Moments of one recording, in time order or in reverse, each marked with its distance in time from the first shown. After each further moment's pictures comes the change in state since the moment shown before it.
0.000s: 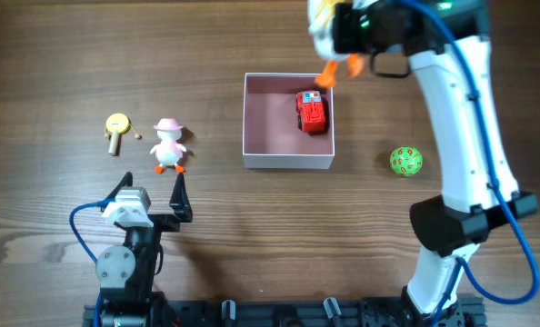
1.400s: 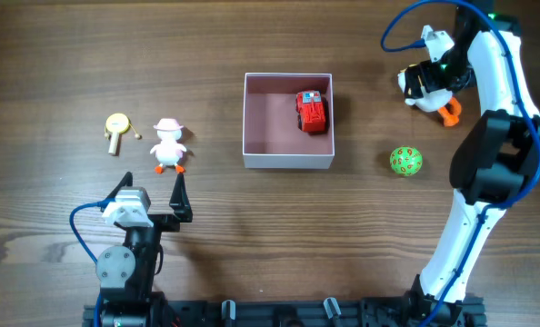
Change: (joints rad) left arm 0.000 0.000 0.000 0.000 0.000 0.000; right arm -0.521 0.317 -0.381 0.264 0.030 -0.751
